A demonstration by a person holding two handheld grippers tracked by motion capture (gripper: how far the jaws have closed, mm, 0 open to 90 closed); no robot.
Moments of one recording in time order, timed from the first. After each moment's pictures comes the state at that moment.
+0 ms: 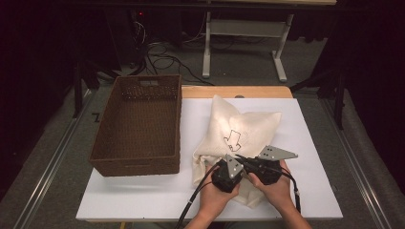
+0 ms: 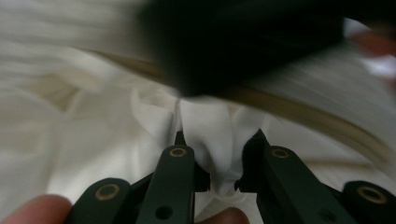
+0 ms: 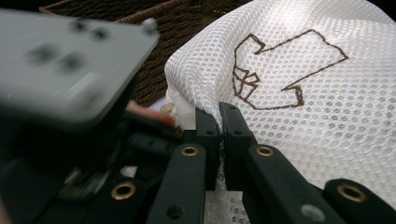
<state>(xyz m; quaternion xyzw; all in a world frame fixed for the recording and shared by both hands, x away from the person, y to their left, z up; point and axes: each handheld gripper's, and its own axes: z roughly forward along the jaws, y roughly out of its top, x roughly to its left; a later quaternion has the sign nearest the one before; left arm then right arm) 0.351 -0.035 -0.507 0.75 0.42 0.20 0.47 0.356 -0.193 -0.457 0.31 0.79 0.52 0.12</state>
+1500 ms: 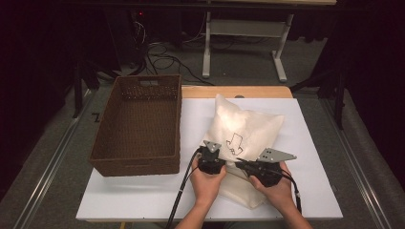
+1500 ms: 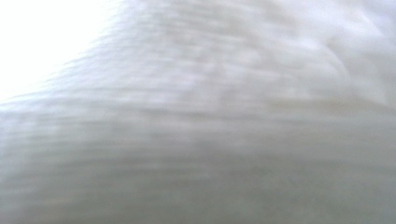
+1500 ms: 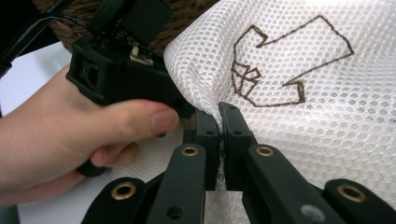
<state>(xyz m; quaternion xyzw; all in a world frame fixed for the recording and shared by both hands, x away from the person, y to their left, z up) 0.391 -0.001 -0.513 0.70 0.56 0.13 0.43 0.357 -0.199 -0.468 0.32 0.80 0.49 0.12</state>
